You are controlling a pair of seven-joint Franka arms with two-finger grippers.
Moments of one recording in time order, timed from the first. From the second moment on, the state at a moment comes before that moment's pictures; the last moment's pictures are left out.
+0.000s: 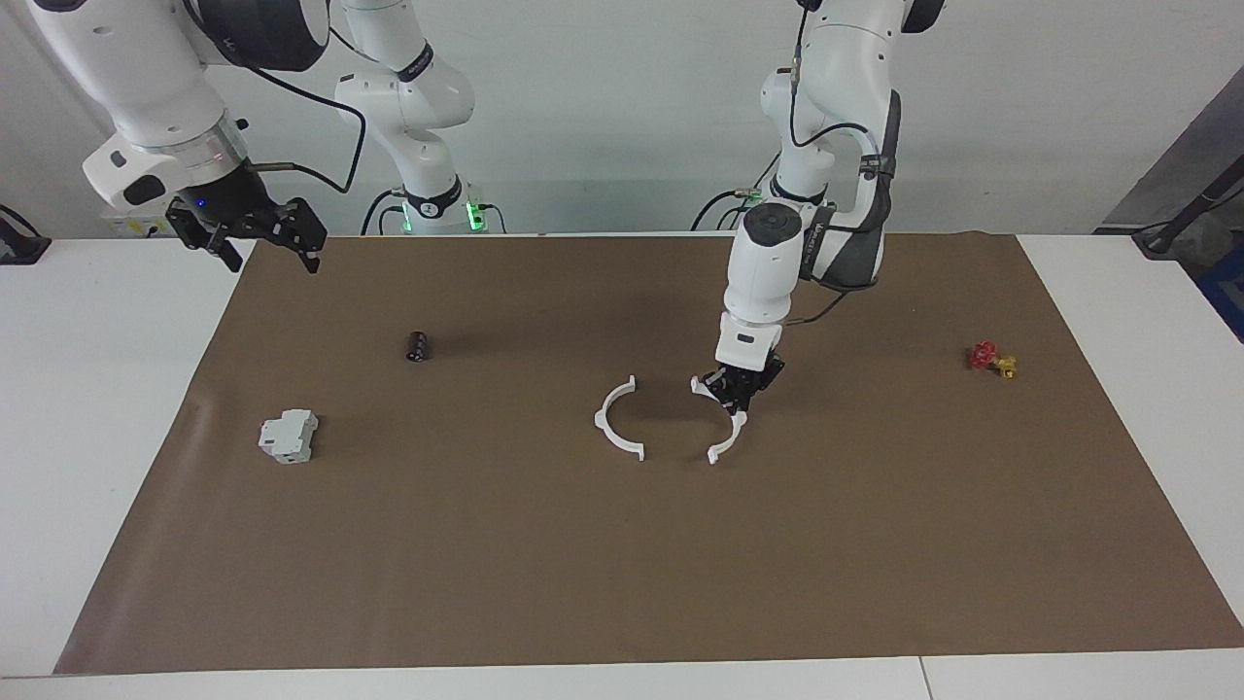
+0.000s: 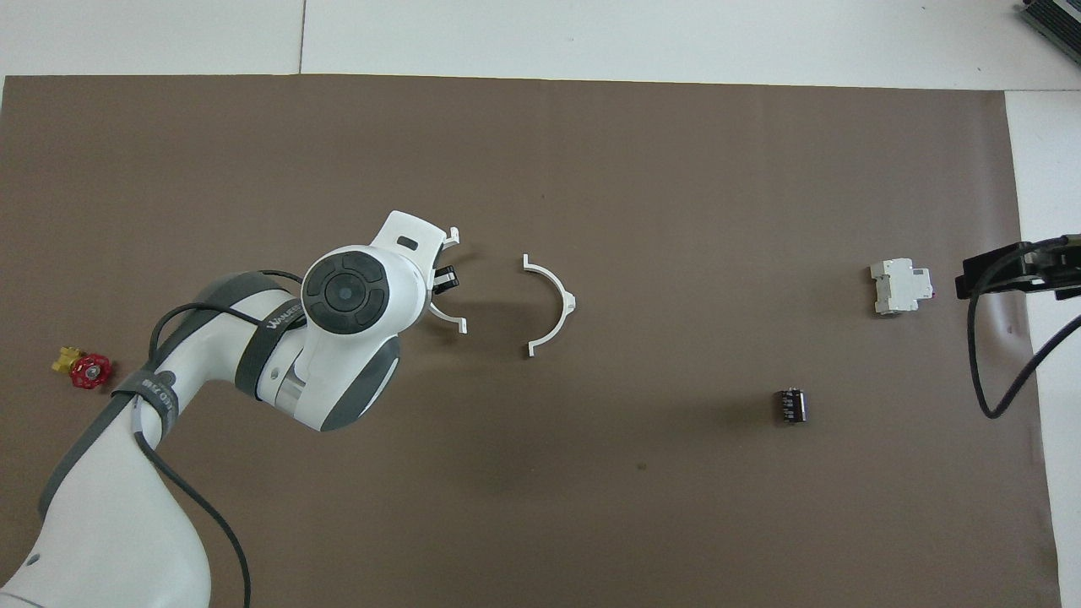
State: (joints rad) left arm -0.37 0.28 -0.13 -2.01 0.18 2.44 -0.91; right arm 0.06 -0.01 -0.12 -1.59 -0.02 1.54 -0.02
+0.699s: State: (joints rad) left arm -0.47 0.31 -0.13 -1.98 0.18 2.37 -0.99; right arm 0.06 -0.01 -0.12 -1.59 -0.02 1.54 -0.02
